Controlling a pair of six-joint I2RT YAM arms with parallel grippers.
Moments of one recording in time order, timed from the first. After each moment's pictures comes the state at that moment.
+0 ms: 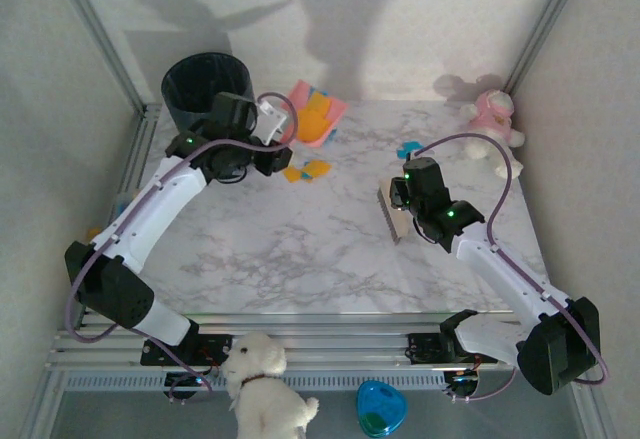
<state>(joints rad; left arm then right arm) -0.38 1.52 1.54 -0.75 0.33 0.07 0.50 1.14 0.90 -0.44 0.27 0.40</state>
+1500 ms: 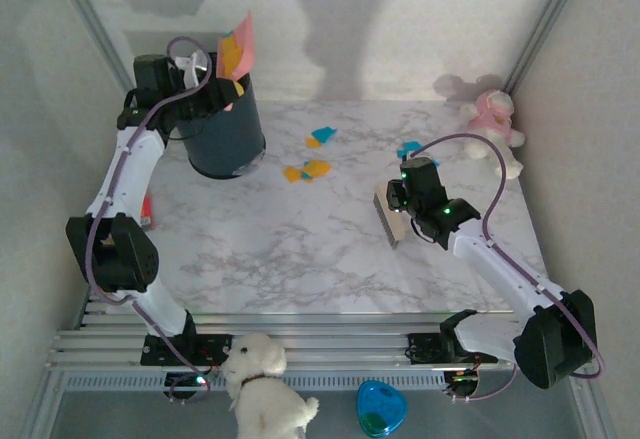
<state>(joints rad) 0.05 1.72 1.68 -0.42 0.83 -0.57 0.50 1.18 0.90 -0.45 0.23 0.40</state>
